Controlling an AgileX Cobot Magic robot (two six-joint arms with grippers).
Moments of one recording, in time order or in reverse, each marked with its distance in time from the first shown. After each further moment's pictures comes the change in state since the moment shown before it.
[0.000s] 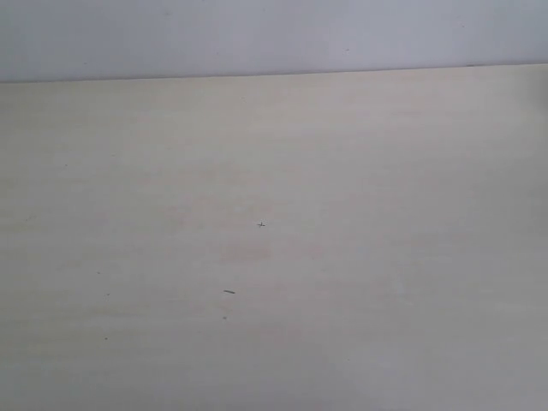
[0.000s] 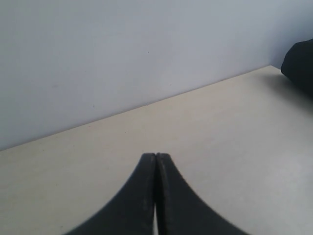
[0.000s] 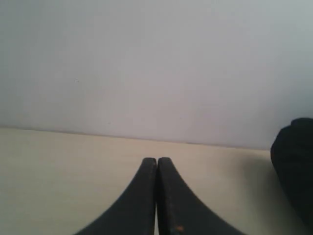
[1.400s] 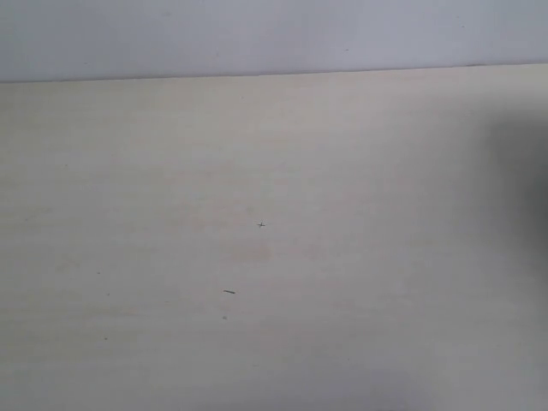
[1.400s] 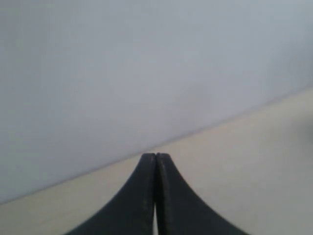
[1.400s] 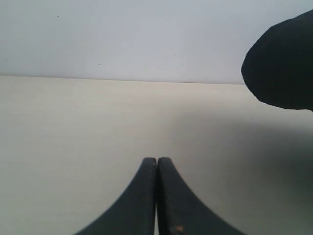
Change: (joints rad) left arm 0.000 -0.269 0.027 0.076 -0.170 -0.091; right arm -0.002 0.000 0.118 -0.177 0.059 0.215
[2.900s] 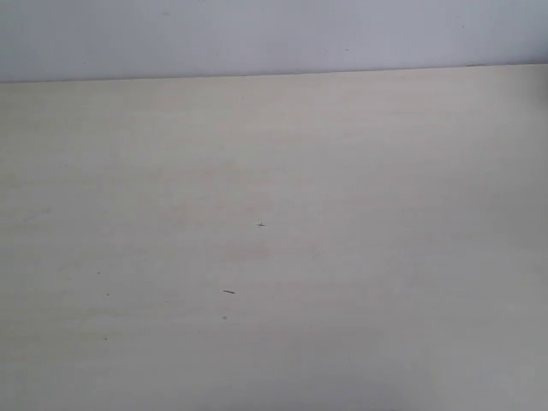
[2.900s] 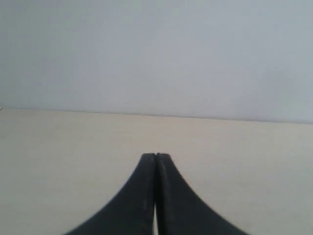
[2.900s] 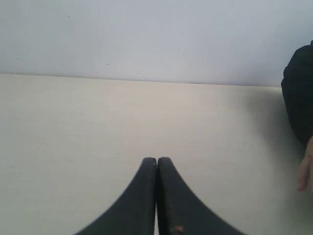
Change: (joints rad) left arm -0.332 -0.713 0.578 1.628 -0.459 -1.831; right arm 0.032 0.000 0.000 0.000 0.000 0.000
